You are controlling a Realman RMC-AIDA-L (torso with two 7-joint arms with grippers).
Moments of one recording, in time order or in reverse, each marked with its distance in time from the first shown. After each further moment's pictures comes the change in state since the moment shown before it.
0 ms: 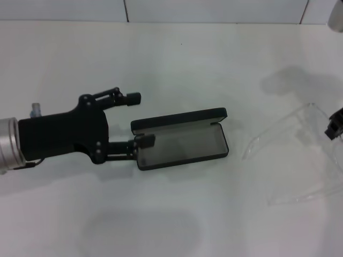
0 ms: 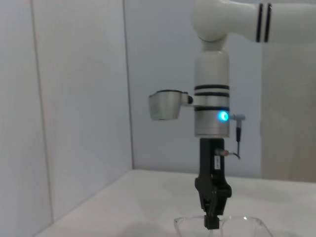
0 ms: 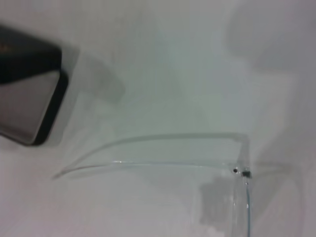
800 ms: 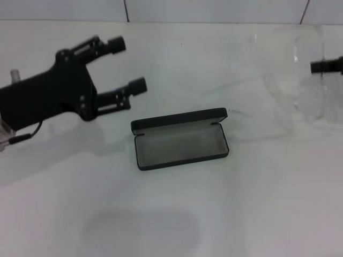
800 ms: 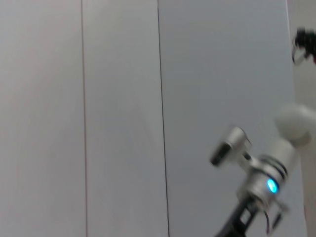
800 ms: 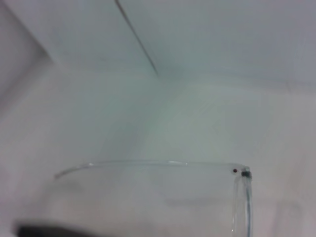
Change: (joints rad) left arm 0.014 -0.004 0.006 0.000 -0.256 0.004 -0.014; right arm -0.306 0.003 0.285 -0.168 0.622 0.146 -0.311
